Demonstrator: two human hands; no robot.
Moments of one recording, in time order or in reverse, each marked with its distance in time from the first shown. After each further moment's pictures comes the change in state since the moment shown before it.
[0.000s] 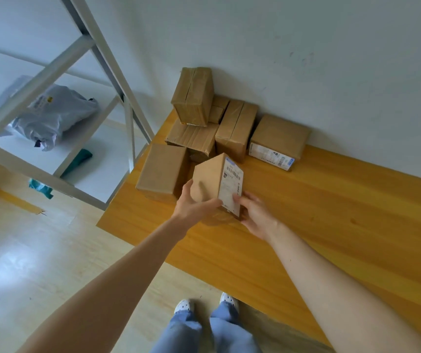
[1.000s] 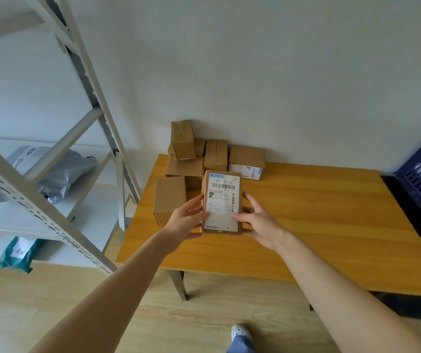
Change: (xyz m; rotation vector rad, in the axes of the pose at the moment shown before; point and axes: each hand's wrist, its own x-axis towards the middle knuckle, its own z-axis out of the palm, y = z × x) left_hand -0.090 -0.023 -0.116 -0.021 -0.478 0.247; right_hand -0.146 0.054 0.100 -0.165 0.165 -0.368
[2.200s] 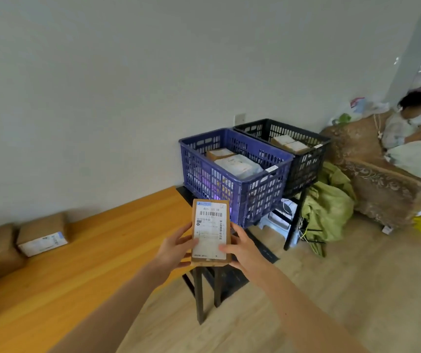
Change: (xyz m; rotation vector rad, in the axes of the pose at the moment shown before) left_hand -0.109 0.023 0.493 0.336 -0.506 0.175; right_hand -0.376 0.058 -0.348 0.246 0.645 -0.210
